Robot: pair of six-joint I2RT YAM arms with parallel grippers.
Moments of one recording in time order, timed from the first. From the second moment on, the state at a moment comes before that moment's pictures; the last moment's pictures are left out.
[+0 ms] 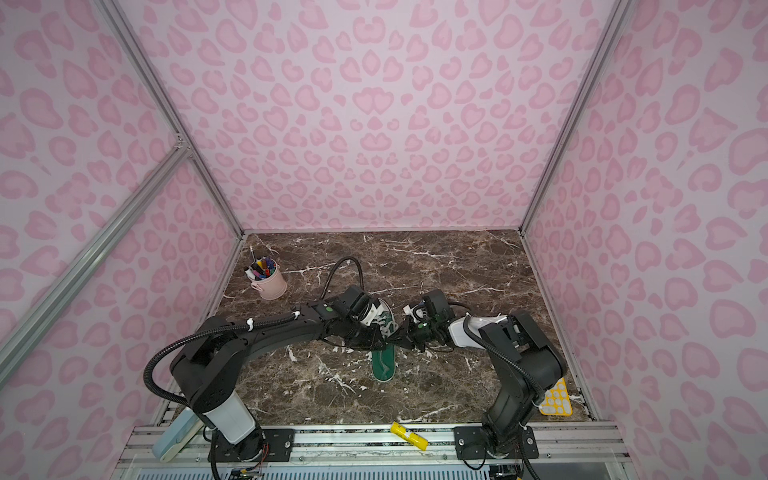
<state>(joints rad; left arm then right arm) -0.78 1.72 1.06 -0.45 0.45 -0.60 0.44 1.69 0.68 0.10 -0.88 0.99</state>
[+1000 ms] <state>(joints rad) -0.78 1.63 1.05 -0.55 0.40 -0.59 0.36 1.58 0.66 0.06 -0.88 0.97</state>
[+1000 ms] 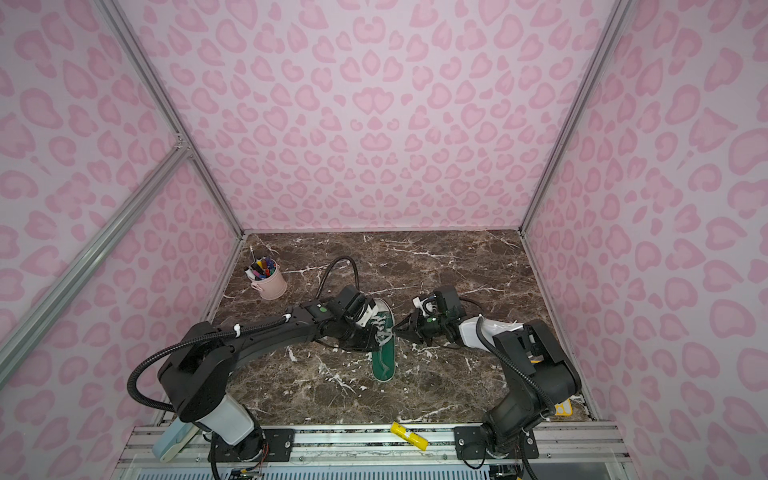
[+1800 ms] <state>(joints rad) -0.67 1.67 1.62 -0.82 0.39 -0.43 0.51 1.04 0.59 0.01 -0.37 0.38</state>
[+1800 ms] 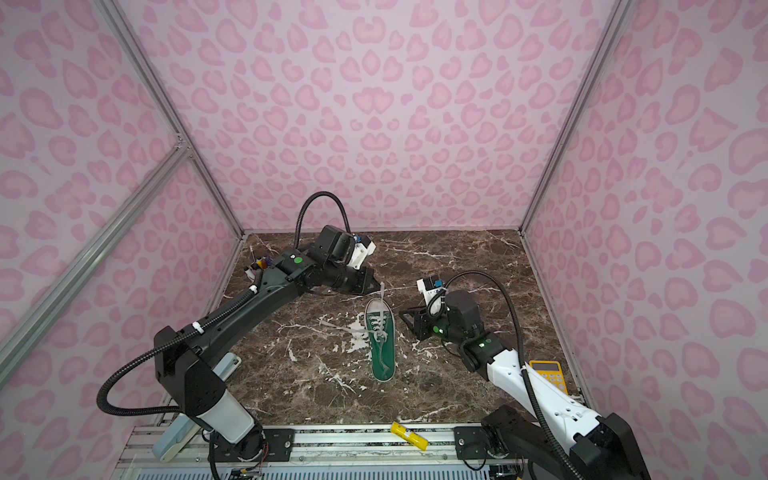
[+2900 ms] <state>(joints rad) -0.65 1.63 1.53 -0.81 0.42 -0.44 0.55 1.46 0.80 0.19 -0.51 0.36</state>
